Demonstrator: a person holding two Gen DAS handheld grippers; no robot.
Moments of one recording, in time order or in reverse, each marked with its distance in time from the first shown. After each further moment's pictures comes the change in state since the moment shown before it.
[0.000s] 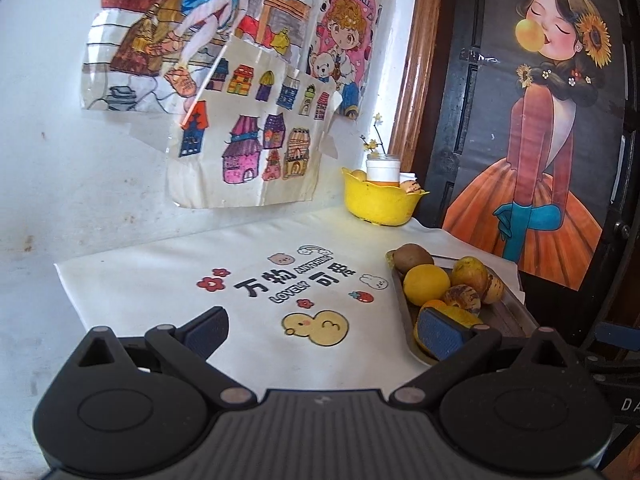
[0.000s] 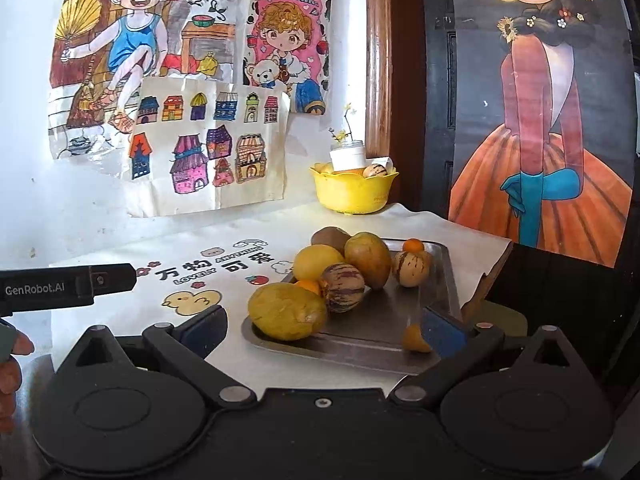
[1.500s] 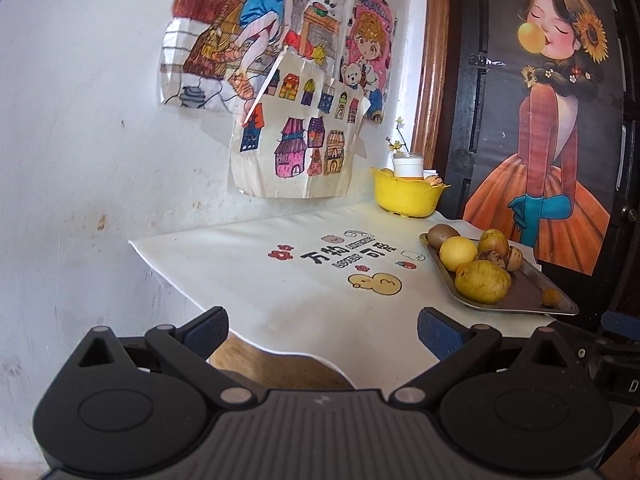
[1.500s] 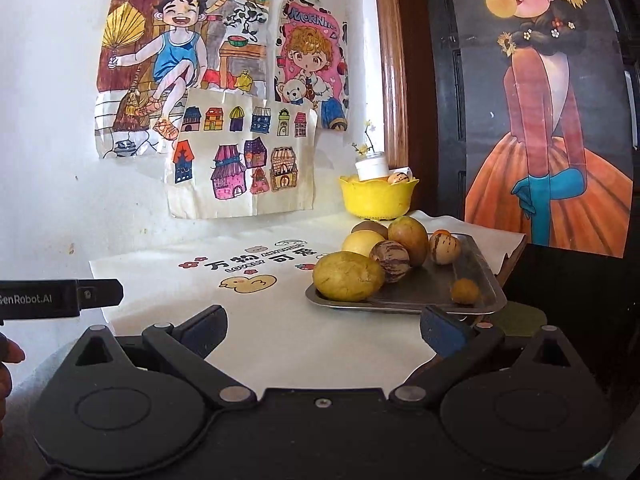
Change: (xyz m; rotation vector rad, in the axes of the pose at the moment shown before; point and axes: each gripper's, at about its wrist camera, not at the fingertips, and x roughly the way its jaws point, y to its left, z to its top) left arm -0.060 0.052 -0.044 0.024 -0.031 0.045; right arm -0.043 0.046 -0.058 0.031 -0.100 0.031
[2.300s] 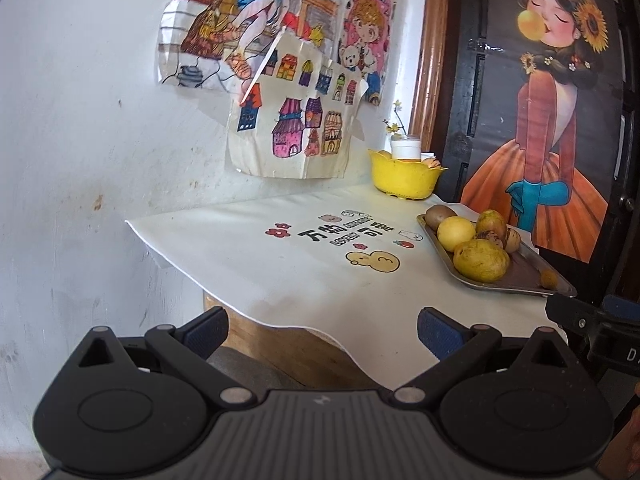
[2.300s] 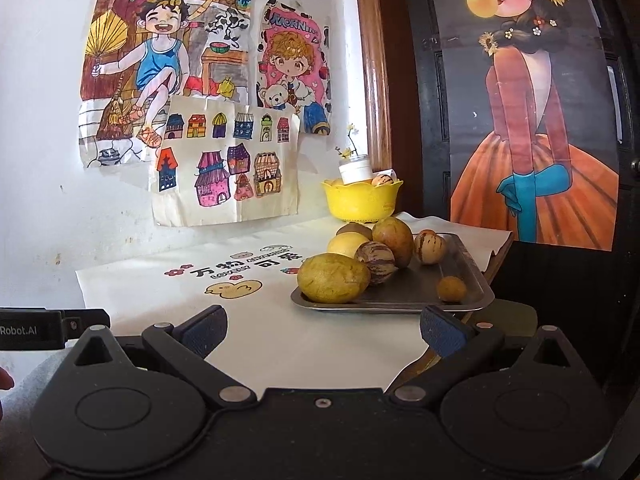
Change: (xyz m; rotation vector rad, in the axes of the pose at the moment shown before) left arm 0.002 0.001 -0.008 -0.001 0.050 -0.011; right arm 0.002 -0.001 -0.002 0.032 -0.016 -0.048
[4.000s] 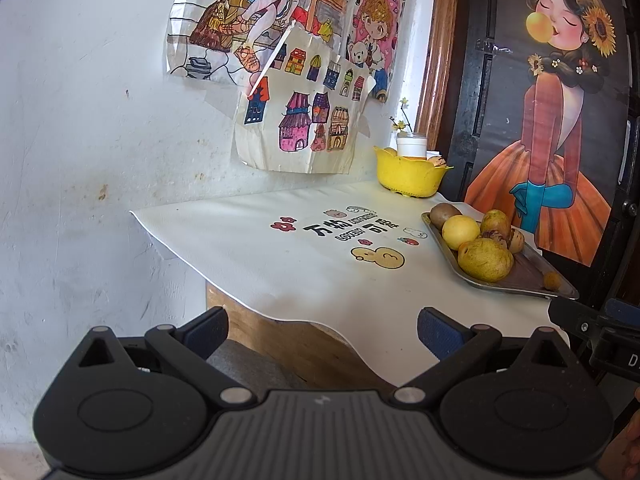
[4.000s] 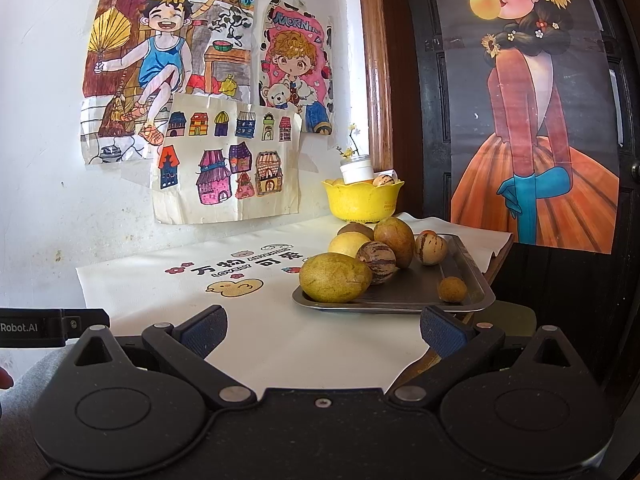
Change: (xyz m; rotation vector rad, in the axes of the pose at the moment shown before) left arm 0.000 0.002 -0.001 -0.020 0.008 0.006; right arm 0.000 0.002 -0.001 -0.005 -0.003 -0.004
